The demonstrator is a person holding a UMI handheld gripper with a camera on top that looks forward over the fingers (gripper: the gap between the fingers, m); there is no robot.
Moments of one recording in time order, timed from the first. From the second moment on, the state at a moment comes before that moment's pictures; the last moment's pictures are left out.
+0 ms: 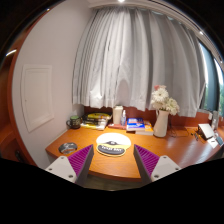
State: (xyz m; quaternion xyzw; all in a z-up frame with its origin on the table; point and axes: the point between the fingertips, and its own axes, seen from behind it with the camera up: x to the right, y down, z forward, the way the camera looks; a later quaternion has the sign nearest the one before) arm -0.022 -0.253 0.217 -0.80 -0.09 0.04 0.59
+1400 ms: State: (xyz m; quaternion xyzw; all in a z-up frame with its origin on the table) arm -0.366 -0.050 -0.017 -0.90 -0.11 0.04 0.42
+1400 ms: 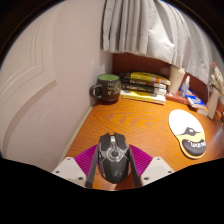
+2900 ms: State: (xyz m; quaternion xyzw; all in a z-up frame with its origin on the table) arm -0.065 0.077 -0.007 -0.93 0.01 0.03 0.37
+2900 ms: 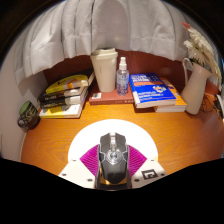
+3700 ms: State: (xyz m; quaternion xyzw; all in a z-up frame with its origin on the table) arm -0.074 0.003 0.146 -0.90 -0.01 0.01 0.45
